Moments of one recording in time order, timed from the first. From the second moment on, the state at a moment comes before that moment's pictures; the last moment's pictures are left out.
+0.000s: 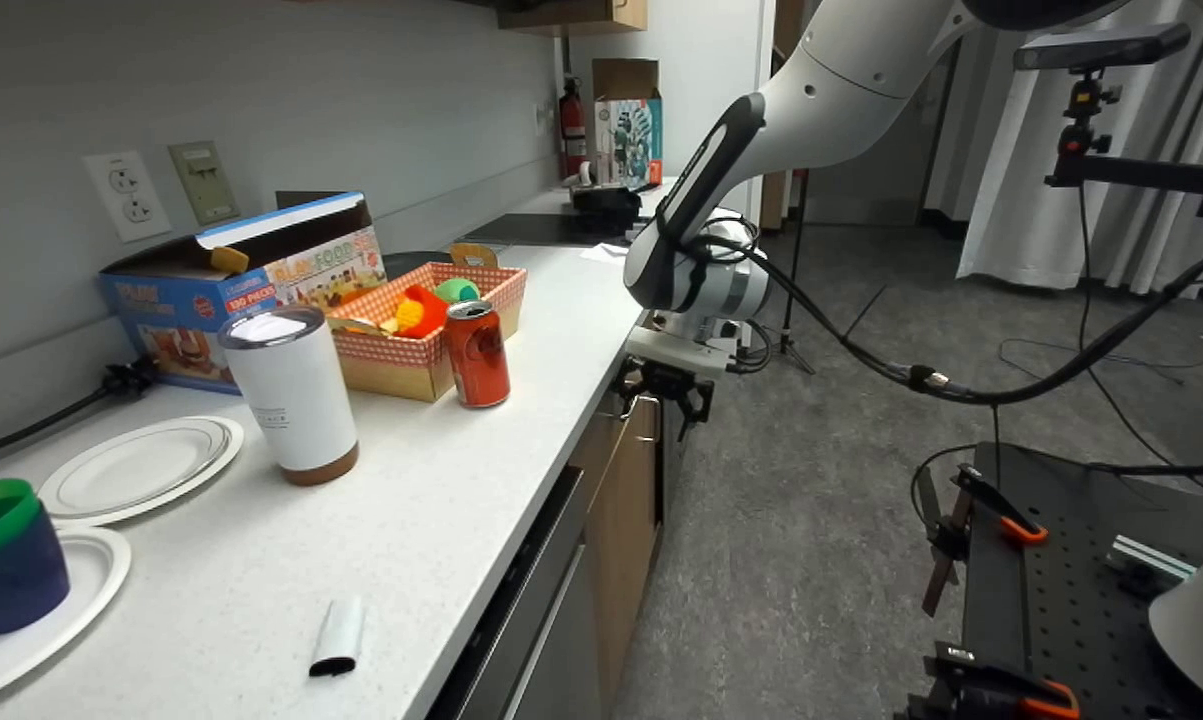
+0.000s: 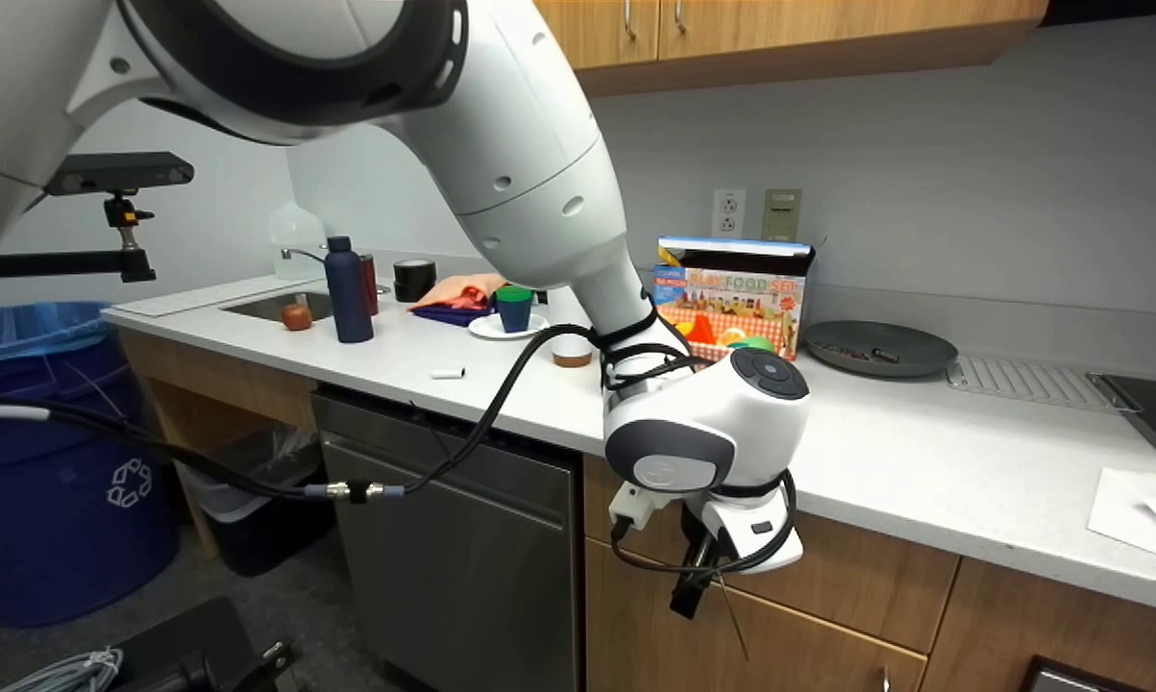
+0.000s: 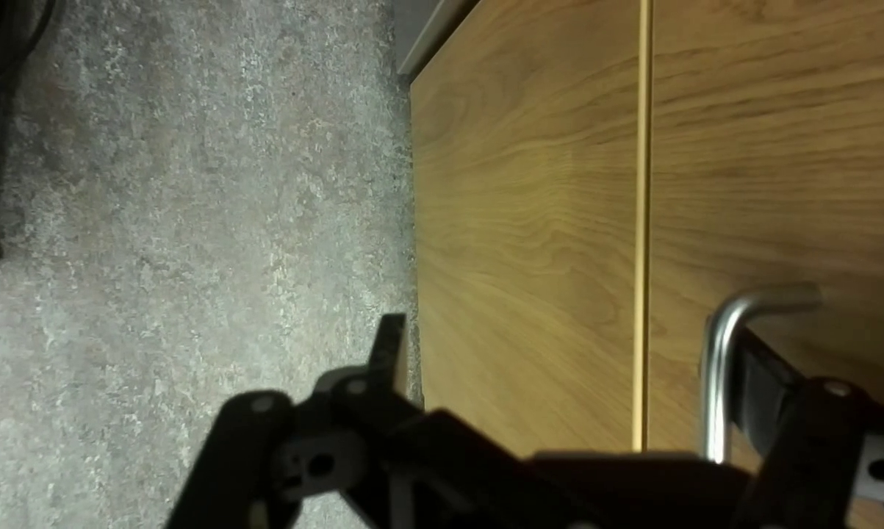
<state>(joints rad) -0.14 0.72 -0.05 -1.92 0.68 2.67 0.48</state>
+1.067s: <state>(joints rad) -0.15 0.72 -0.05 -1.93 0.69 2.67 0.47</state>
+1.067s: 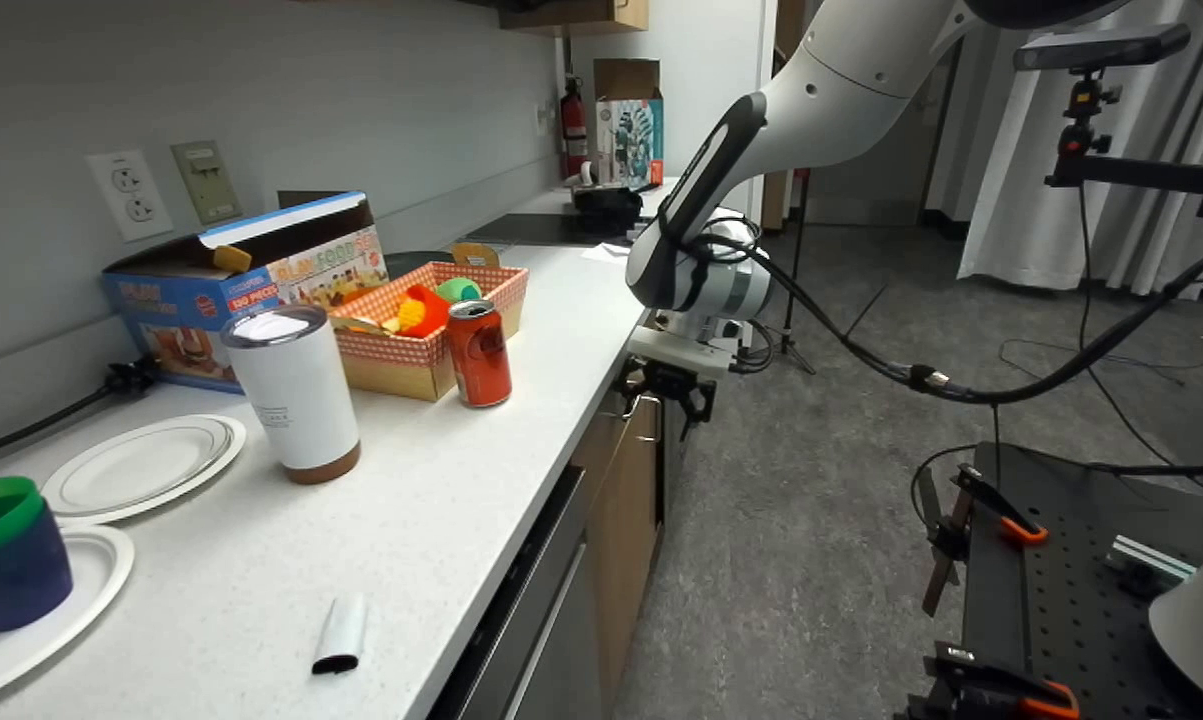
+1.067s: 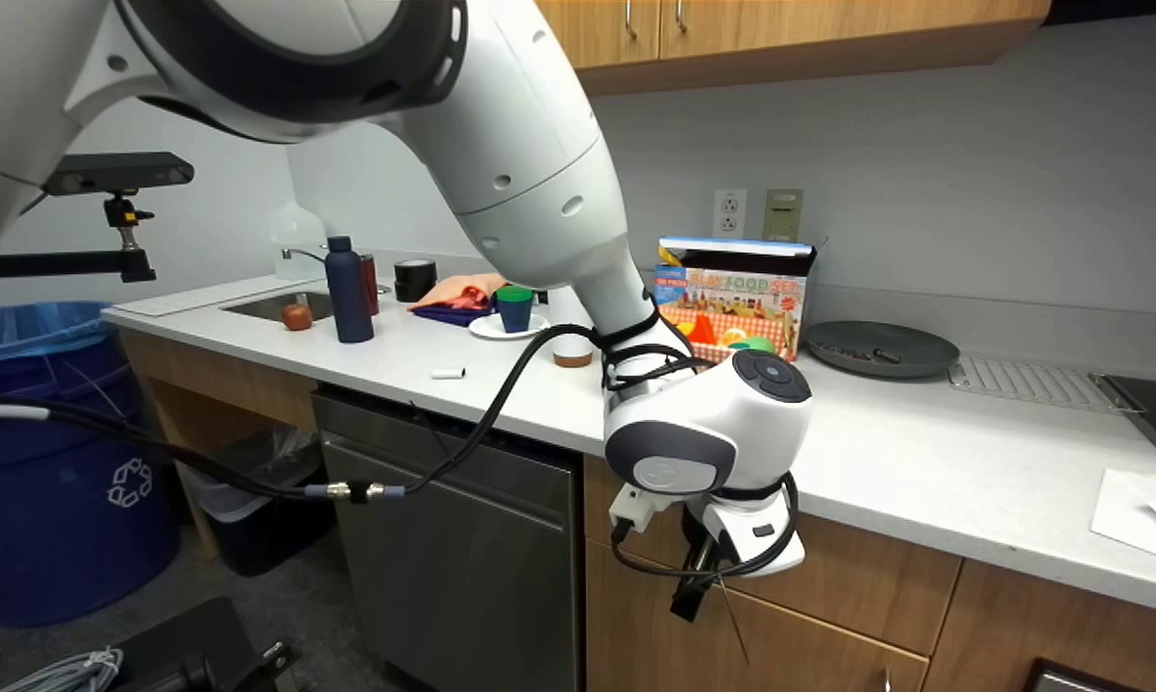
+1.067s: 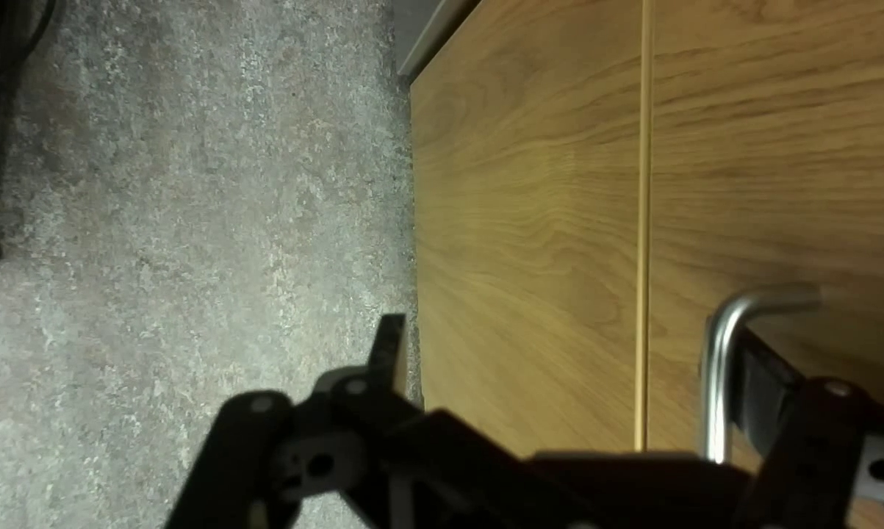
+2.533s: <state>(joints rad) -0.29 0.61 -0.12 -2.10 0.89 2.36 0.18</state>
